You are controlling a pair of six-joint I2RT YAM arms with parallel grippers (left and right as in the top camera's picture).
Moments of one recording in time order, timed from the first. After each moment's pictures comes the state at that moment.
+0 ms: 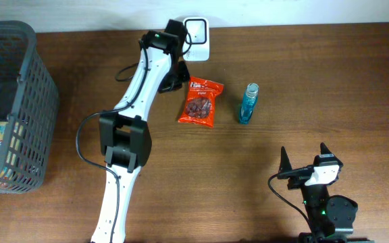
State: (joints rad) left arm -0.34 2.58 2.52 -1.37 0.04 -0.60; right arm -0.07 0.02 0.01 -0.07 -0.13 -0.03
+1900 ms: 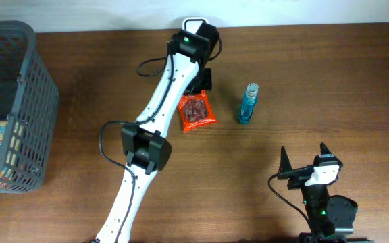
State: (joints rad) left arm -0.48 2.71 2.90 -1.68 -0.03 -0.46; right arm -0.07 0.02 0.01 -0.07 -0.13 -0.03
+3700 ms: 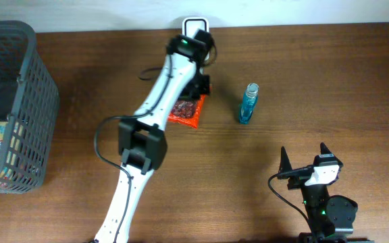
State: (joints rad) left arm -0.44 2.67 2.71 -1.57 0.08 -0.43; right arm -0.07 0.02 0.01 -0.07 -0.13 -0.03
